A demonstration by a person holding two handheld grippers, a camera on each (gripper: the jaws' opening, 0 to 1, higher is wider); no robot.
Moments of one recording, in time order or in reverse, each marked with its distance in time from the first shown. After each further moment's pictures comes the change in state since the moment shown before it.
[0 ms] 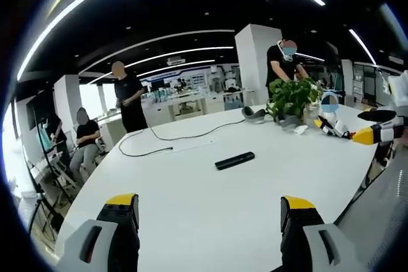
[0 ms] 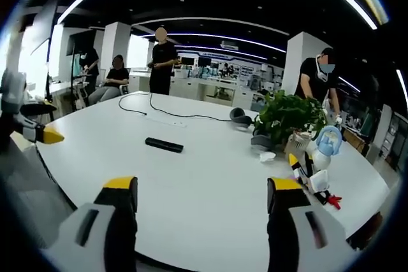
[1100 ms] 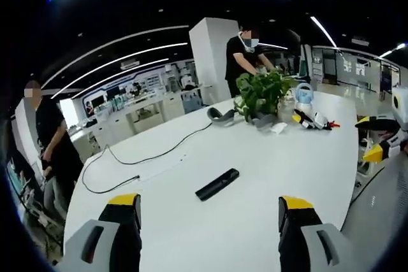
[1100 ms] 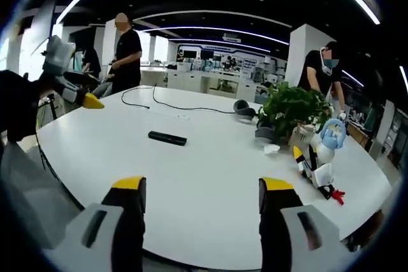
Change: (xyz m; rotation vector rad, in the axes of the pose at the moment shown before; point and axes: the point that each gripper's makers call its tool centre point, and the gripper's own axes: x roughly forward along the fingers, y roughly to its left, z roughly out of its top) left arm 0.113 -0.010 0.078 0.182 0.028 -0.297; right arm 0.004 0.003 -0.010 0.011 0.058 0.024
